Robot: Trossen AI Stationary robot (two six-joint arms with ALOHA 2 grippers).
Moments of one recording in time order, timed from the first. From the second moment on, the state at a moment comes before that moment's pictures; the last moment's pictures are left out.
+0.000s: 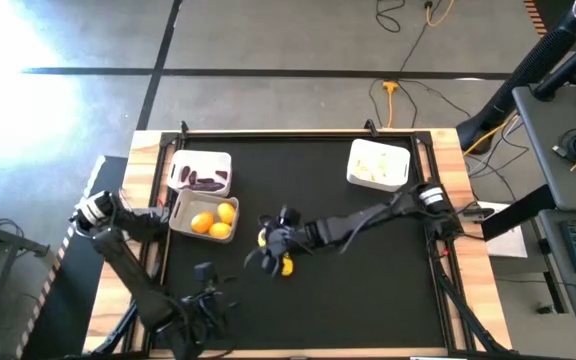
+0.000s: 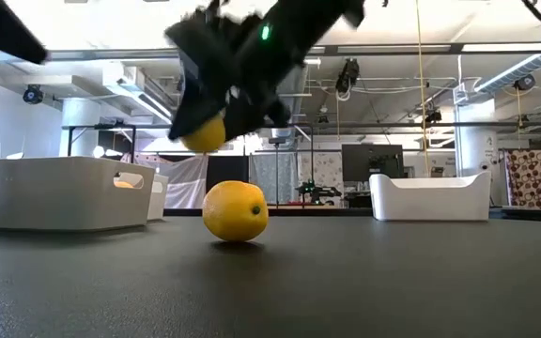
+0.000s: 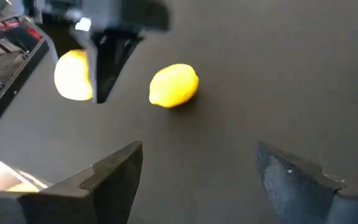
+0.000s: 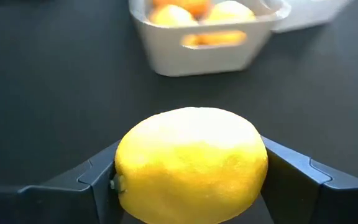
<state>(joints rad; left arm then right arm) -0.99 1.72 1.15 -0.83 -0.95 -0.99 0.19 2.09 1.57 -0.25 0.37 0.36</state>
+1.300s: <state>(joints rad) -0.41 1.72 1.13 -0.70 -0.52 -0.38 0.46 1.95 1.58 -0.70 0.46 0.54</state>
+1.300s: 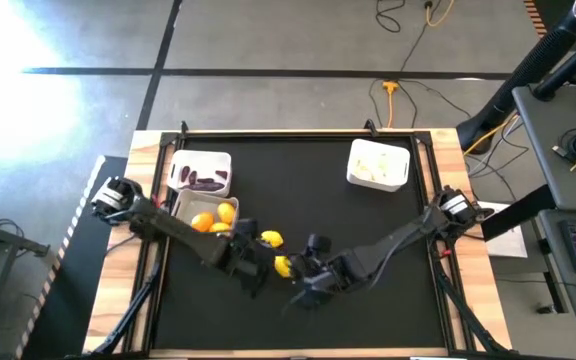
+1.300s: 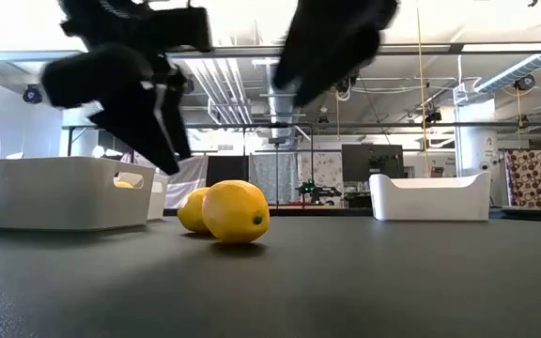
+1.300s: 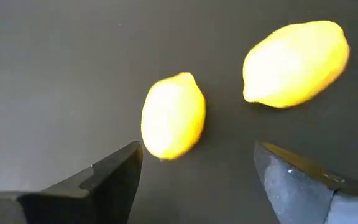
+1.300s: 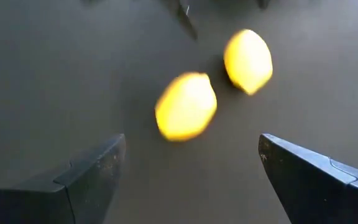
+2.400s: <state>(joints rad) -0.15 1.91 1.14 -0.47 -0.20 0.02 0.55 1.80 1.58 -1.22 0.72 0.53</state>
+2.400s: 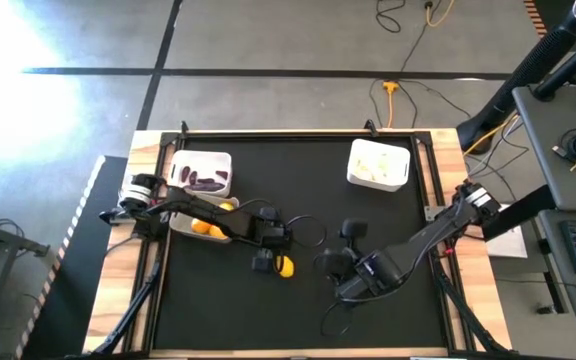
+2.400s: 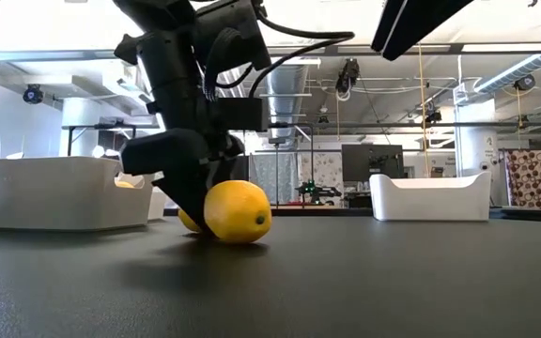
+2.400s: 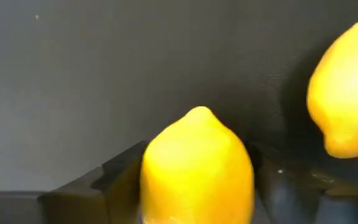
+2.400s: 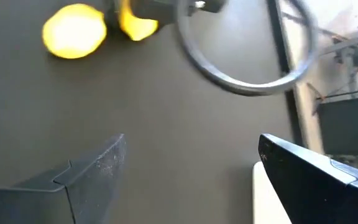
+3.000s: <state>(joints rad) -0.14 1.52 1.13 -1.00 -0.51 -0.16 0.48 1.74 1.55 -1.25 0.79 0.45</state>
